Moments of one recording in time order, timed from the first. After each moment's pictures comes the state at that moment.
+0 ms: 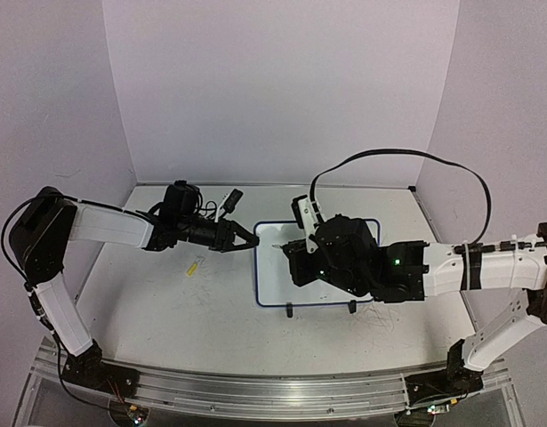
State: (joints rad) left arm -0.61 1.74 0.99 0.29 0.85 -0.51; right arm 1.19 1.45 1.03 -0.06 0.49 0.39
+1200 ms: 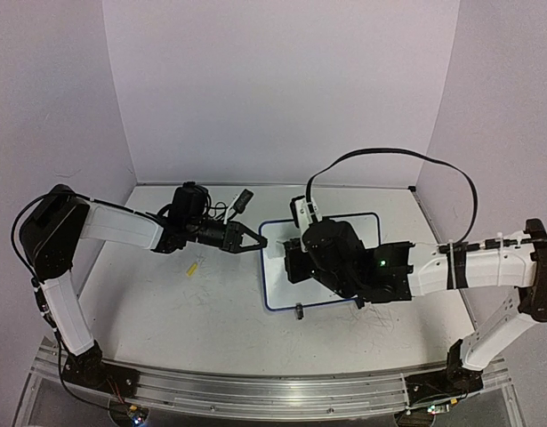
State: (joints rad) left arm -0.65 1.81 1.03 0.37 0.88 -0.46; right arm 1.19 1.52 1.05 -0.05 0.61 0.41
